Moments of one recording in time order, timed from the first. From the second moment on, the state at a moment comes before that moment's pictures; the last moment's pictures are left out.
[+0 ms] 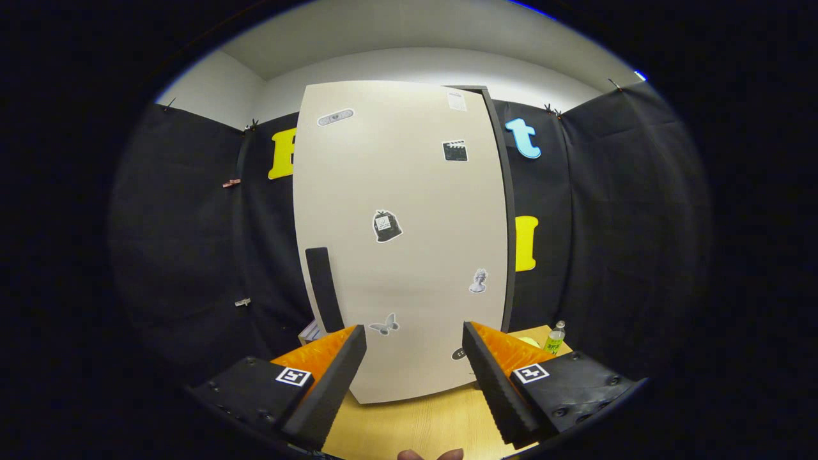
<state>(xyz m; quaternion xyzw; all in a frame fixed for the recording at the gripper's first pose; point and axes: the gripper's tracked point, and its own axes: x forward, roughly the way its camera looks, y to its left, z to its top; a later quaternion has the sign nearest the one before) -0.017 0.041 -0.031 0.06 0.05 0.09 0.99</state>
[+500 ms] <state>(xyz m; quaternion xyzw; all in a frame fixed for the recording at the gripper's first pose) -0.022 0.033 -0.030 0.06 0.05 0.10 0.99</state>
